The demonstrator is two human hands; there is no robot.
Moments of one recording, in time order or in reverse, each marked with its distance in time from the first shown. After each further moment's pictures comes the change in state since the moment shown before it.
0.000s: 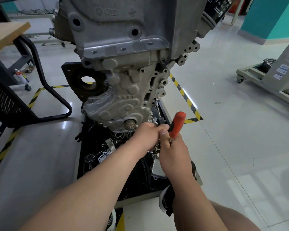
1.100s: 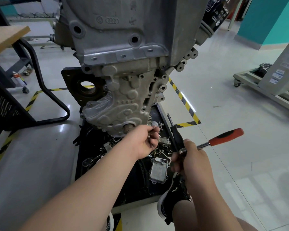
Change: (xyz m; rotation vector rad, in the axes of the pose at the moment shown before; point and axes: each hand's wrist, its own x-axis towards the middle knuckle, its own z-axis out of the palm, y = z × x) left_hand -0.001 0.017 -0.011 -0.843 -0.074 -0.393; right_hand -0.005 0.002 -0.038 0.529 0.041 0.325
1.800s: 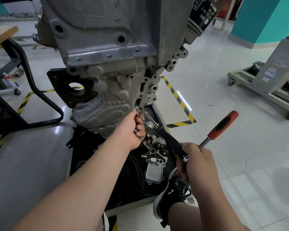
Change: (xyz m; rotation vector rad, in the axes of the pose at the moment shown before) left_hand 0.015 0.020 0.007 -0.106 0.011 0.120; right_hand -0.013 -0.018 -0.024 -0.077 -0.050 -0.139
